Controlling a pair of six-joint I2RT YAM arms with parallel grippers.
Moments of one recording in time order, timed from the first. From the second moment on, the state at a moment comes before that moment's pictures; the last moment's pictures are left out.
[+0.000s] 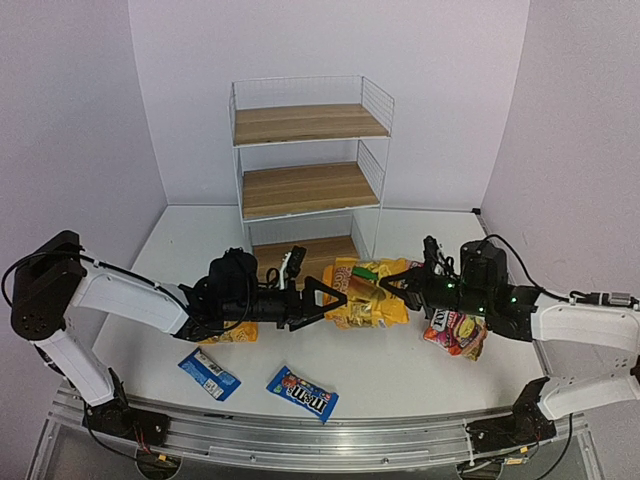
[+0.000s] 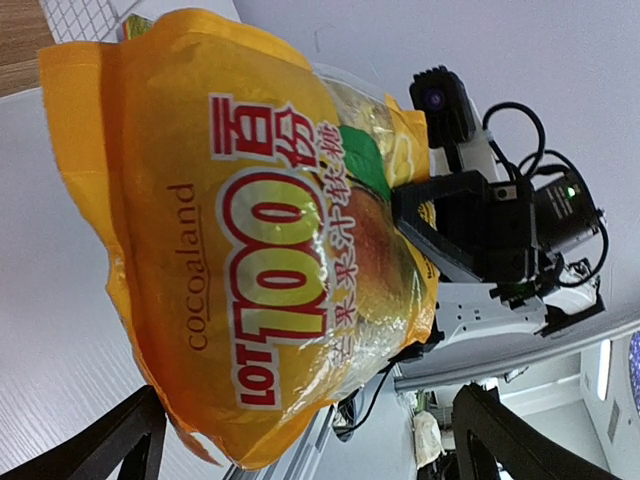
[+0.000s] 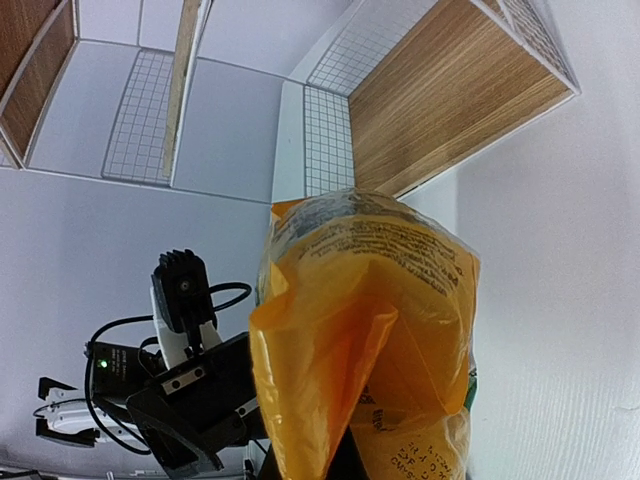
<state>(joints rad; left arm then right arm) -1.00 1.62 0.75 0.66 0.39 -1.05 0.75 1.14 0.59 0.23 -0.23 1.20</state>
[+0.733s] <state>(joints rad) -1.06 1.70 0.79 0.84 0.23 -1.28 0.85 1.19 0.63 0.41 -0.07 1.21</state>
